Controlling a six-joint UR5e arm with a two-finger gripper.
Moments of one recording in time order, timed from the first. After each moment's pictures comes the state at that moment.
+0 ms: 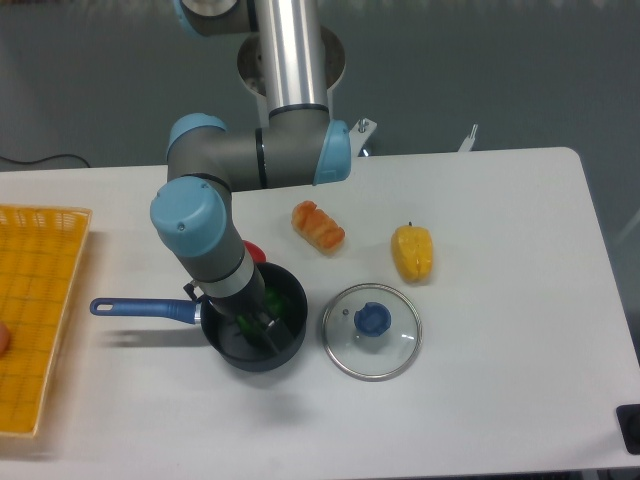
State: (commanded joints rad) arm 2.17 -2.01 -1.55 -1.02 1.72 0.92
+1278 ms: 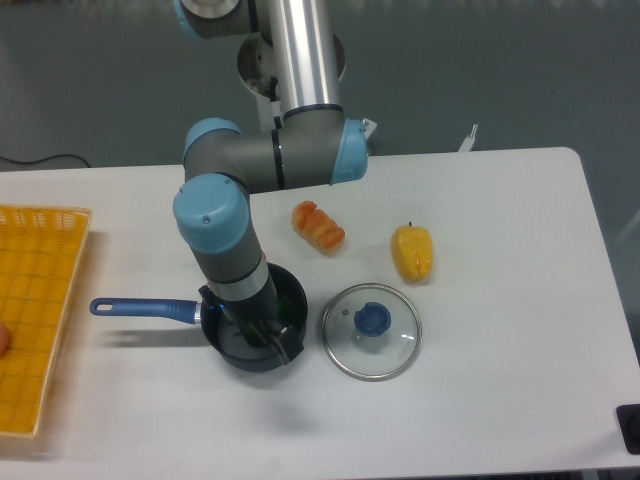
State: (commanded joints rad) arm 2.24 -2.01 -1.56 -0.94 1.66 0.84
